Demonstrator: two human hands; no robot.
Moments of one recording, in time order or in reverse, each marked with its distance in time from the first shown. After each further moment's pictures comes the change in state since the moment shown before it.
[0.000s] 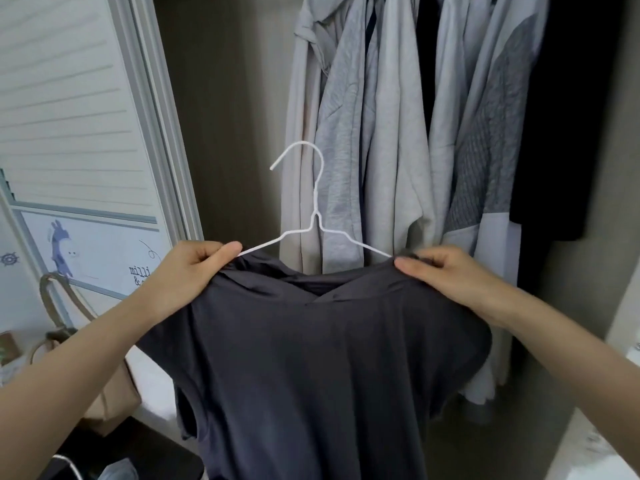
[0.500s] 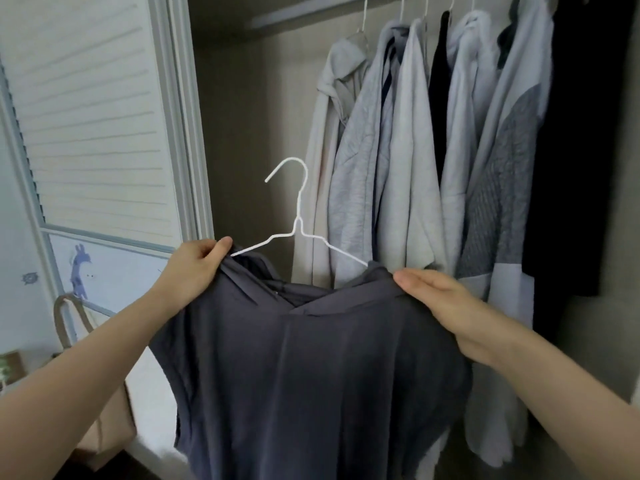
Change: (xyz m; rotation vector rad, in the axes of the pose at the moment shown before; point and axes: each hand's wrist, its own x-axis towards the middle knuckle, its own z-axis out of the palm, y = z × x) left_hand 0.055 -0.014 -0.024 0.102 0.280 -0.092; right_hand 0.006 -0.046 0.014 0.348 -0.060 0.041
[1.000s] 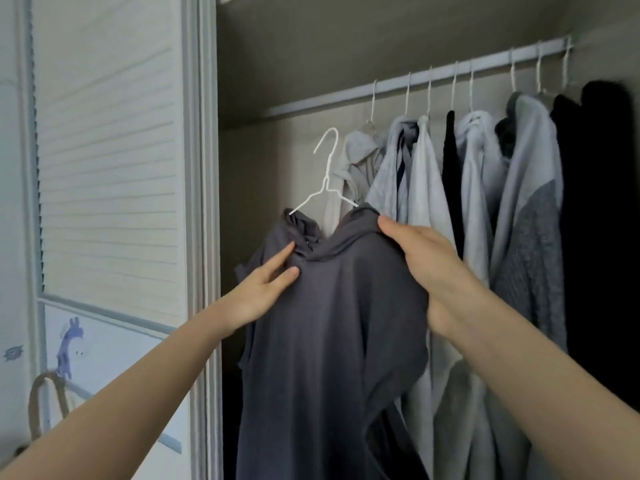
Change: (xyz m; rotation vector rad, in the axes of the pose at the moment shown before) left_hand 0.071 0.075 0.017 -0.276 -0.363 0.205; right_hand 0.071 -0.128 0.040 0.227 0.266 -0.184
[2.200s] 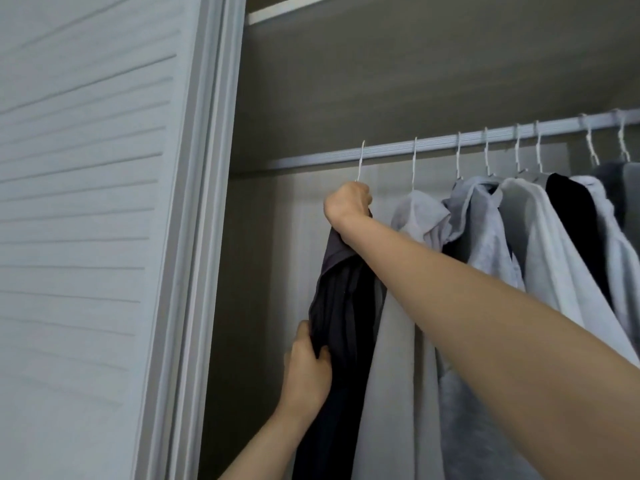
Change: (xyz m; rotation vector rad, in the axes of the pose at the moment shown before) left_hand 0.169 -0.087 0.017 -0.171 0.390 0.039; right_hand 0.360 -0.033 0.153 -0.679 0.511 -0.234
